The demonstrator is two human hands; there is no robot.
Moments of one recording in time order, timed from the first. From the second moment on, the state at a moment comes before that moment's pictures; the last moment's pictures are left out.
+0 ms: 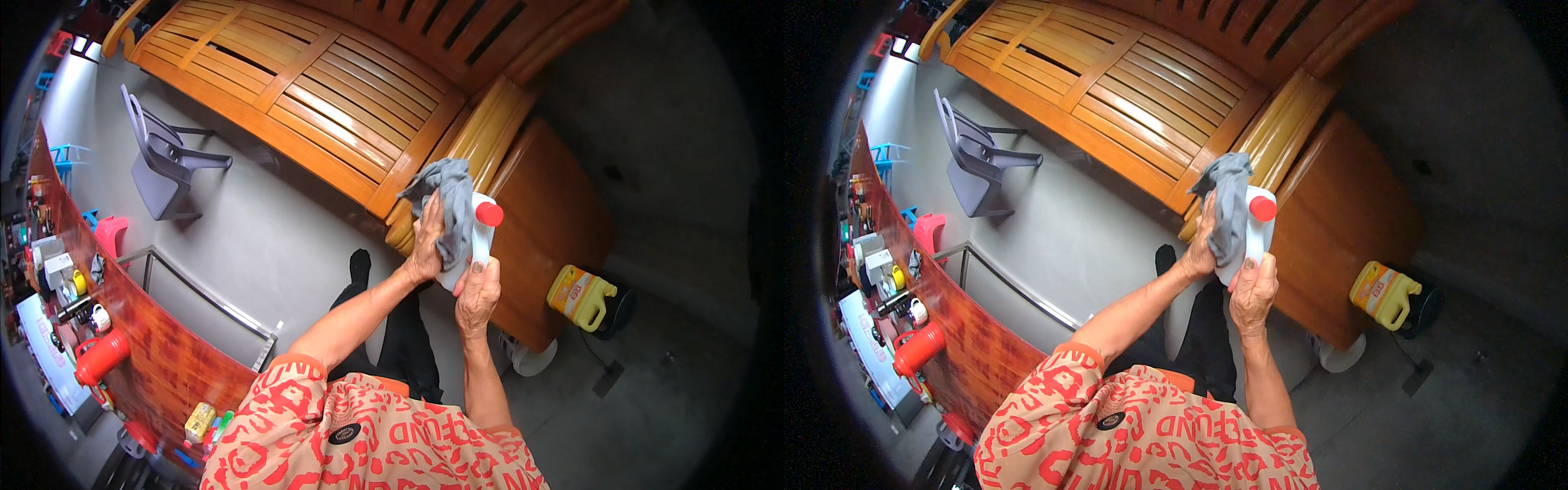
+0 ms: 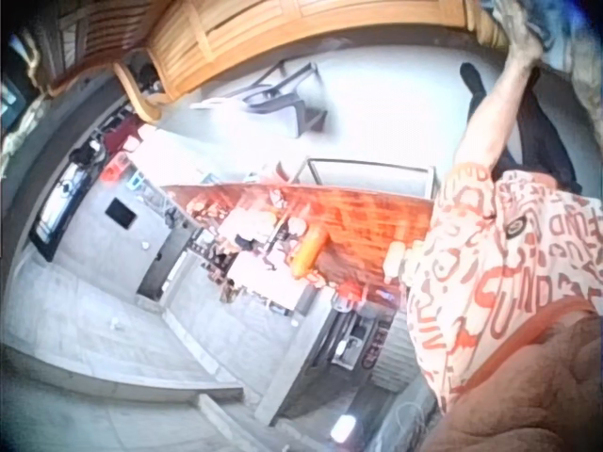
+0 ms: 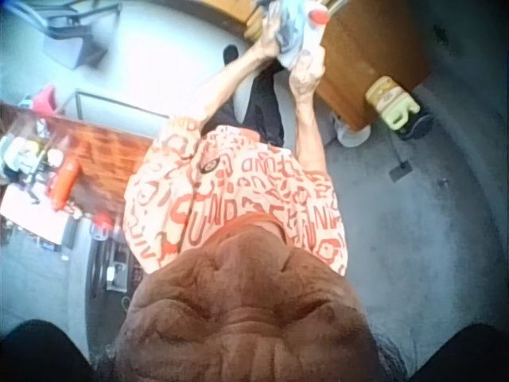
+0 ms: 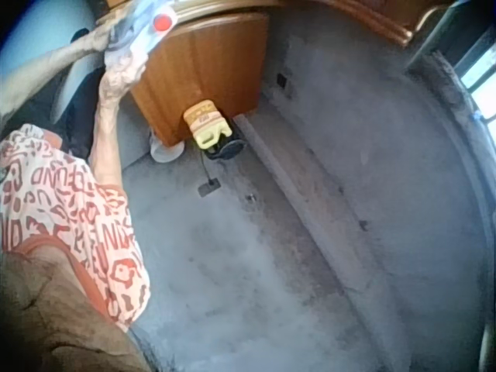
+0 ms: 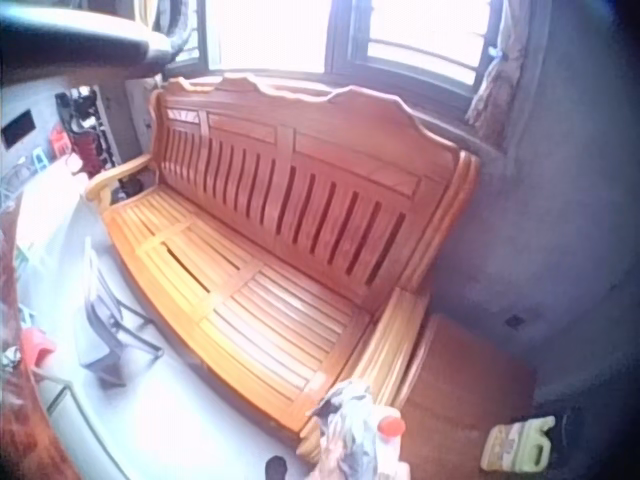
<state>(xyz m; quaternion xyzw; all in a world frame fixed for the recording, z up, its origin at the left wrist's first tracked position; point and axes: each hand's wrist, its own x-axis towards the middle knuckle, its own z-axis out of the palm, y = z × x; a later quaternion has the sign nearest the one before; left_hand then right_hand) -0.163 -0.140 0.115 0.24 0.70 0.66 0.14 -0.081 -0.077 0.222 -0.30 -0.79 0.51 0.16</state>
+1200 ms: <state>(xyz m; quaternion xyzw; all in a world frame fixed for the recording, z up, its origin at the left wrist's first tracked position) -0.156 -0.144 0.061 0.15 0.68 0.68 0.23 -0.068 -0.076 0.214 -0.28 -0.83 0.46 0.12</state>
